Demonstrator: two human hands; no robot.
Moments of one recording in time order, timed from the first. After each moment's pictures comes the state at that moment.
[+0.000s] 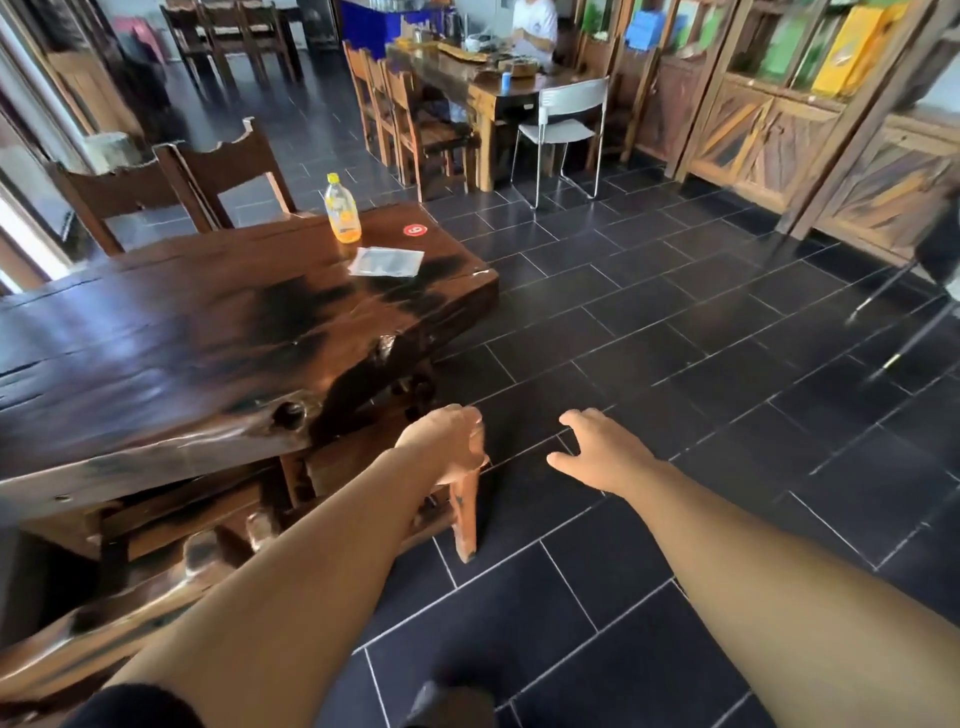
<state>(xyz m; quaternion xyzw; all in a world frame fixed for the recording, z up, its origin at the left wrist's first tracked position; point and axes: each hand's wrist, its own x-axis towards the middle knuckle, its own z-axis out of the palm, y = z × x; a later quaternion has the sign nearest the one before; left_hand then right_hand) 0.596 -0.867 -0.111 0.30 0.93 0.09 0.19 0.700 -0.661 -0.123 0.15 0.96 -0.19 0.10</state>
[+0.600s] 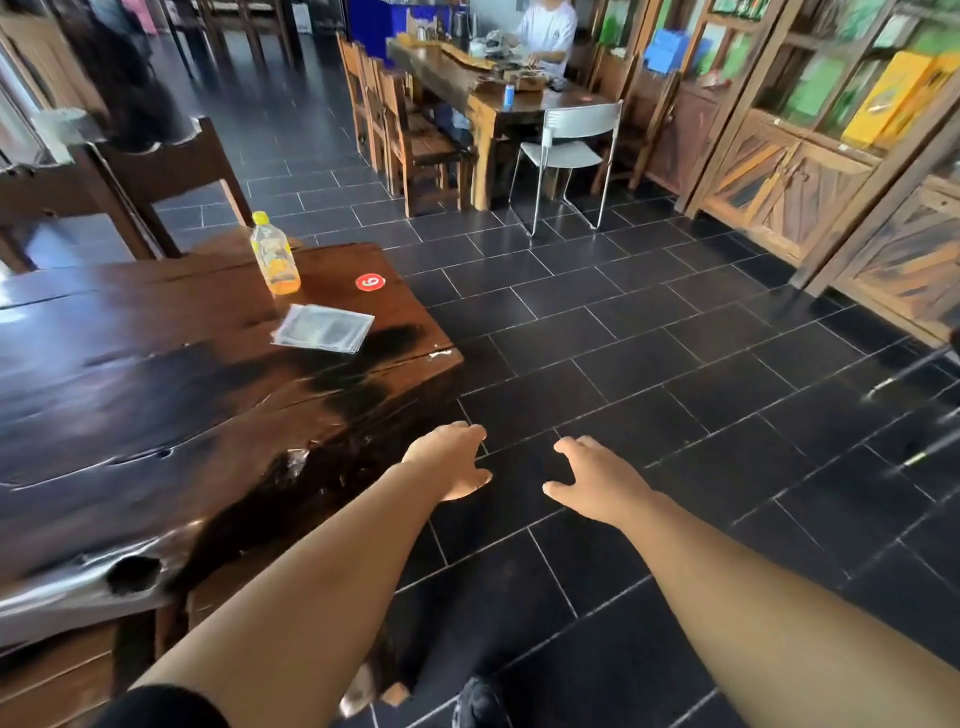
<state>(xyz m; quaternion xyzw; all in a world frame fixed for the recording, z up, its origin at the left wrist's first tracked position) 0.320 -0.632 -0.141 0.29 0.93 0.10 0.20 0.421 -0.435 -0.145 0.14 0.97 -0.17 0.14</state>
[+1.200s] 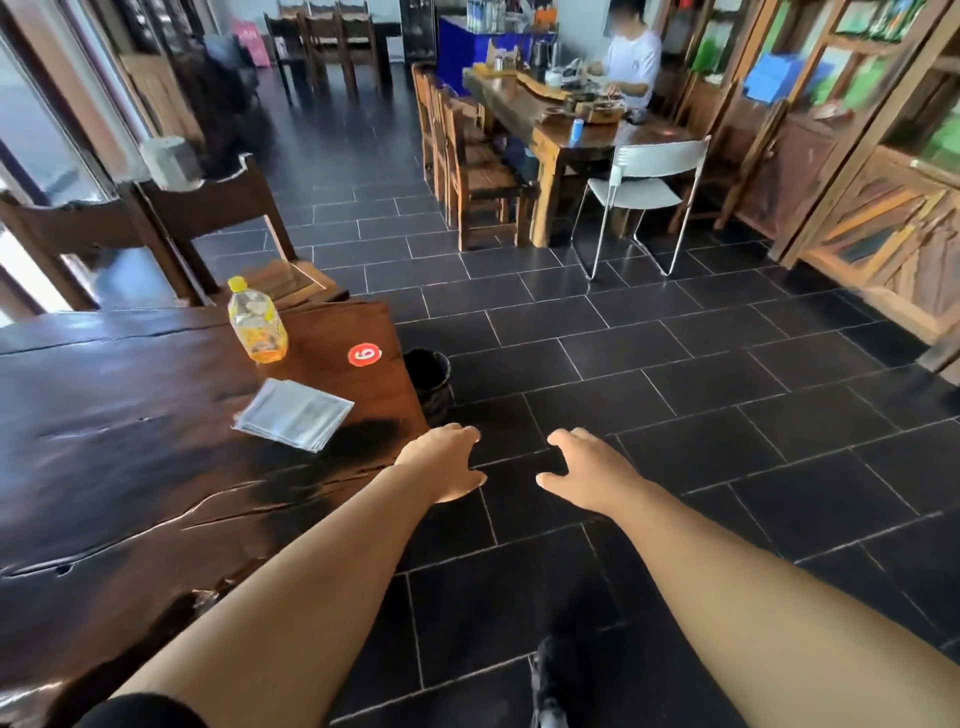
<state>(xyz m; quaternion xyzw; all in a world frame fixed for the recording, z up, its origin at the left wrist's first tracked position) 0.077 -0.470 -0.143 0.20 0.96 0.09 0.17 0.130 -0.253 -0.150 0.02 0.97 -0.18 0.13</state>
